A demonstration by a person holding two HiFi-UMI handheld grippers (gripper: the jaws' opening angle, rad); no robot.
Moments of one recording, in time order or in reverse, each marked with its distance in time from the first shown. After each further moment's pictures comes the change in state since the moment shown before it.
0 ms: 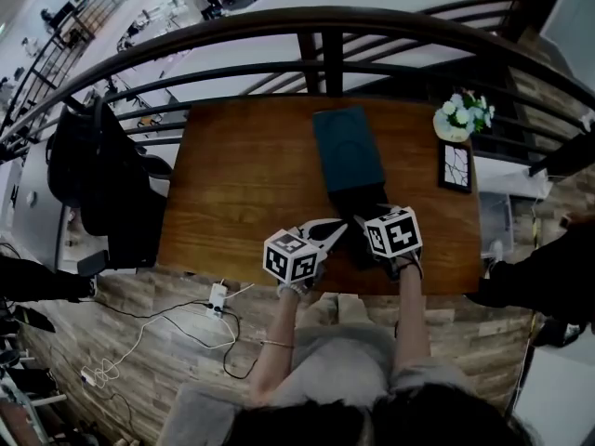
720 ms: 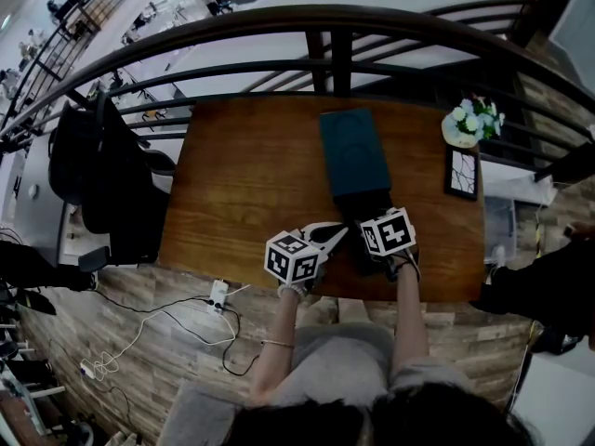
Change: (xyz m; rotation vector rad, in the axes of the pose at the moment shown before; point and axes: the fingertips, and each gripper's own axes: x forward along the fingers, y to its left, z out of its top) left arm 0.000 0.018 -0.009 -0.041 0.029 0.018; right arm 0.030 -0.003 -0.009 -0.022 0.111 -0.012
